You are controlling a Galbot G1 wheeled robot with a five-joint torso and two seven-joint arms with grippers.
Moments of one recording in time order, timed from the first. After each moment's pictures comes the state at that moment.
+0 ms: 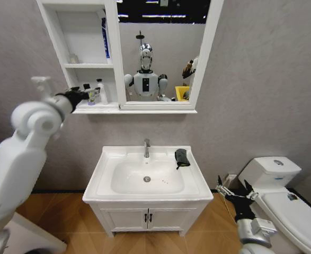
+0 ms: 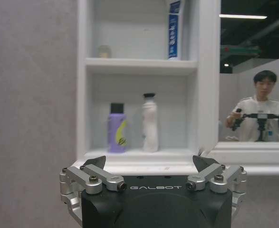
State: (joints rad) left arm 0.78 -0.86 -0.66 -2.21 -0.95 0.66 -0.37; right arm -1.64 1.50 0.84 2.31 0.13 -0.11 0.11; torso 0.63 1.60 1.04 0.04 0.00
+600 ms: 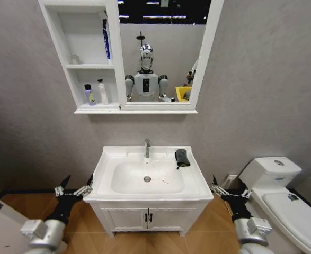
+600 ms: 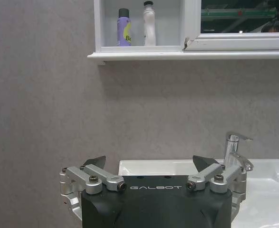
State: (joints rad) left arm 1.73 -1.47 -0.84 -2.32 -0.26 0.07 0.17; right arm -1.69 1.48 0.80 2.31 0.12 -0.08 0.06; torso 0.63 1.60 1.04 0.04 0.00
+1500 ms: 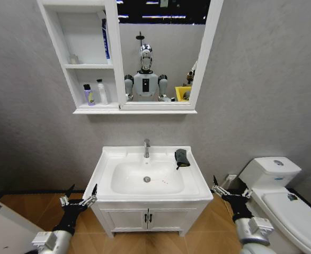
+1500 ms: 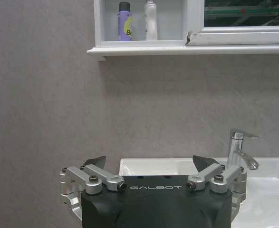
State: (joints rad) left arm 1.72 -1.47 -0.83 -2.30 -0.26 0.07 0.16; right arm -1.68 1.48 0.82 2.31 0.14 -0.11 0.07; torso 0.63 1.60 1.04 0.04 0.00
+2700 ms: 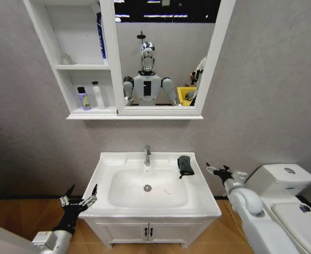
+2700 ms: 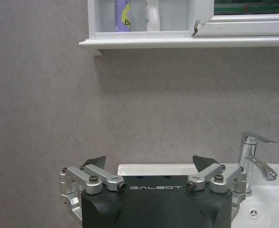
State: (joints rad) left arm 1.72 -1.47 -0.83 -2.30 -0.26 0.07 0.16; right arm -1.00 0.99 0.57 1.70 0.64 -0.47 0.17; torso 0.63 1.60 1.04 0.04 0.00
